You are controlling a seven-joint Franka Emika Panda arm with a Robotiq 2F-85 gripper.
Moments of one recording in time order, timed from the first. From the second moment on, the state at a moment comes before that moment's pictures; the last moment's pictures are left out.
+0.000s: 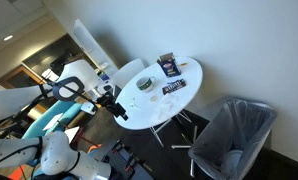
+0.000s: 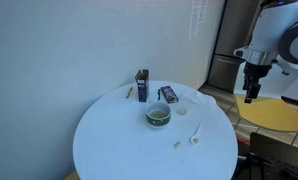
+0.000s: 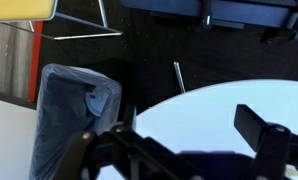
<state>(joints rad) -0.15 -0.61 -0.26 -2.61 -0.26 1.99 -0.38</state>
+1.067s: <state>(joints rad) -0.15 -0.48 -0.08 -2.60 -0.05 2.06 0.15</state>
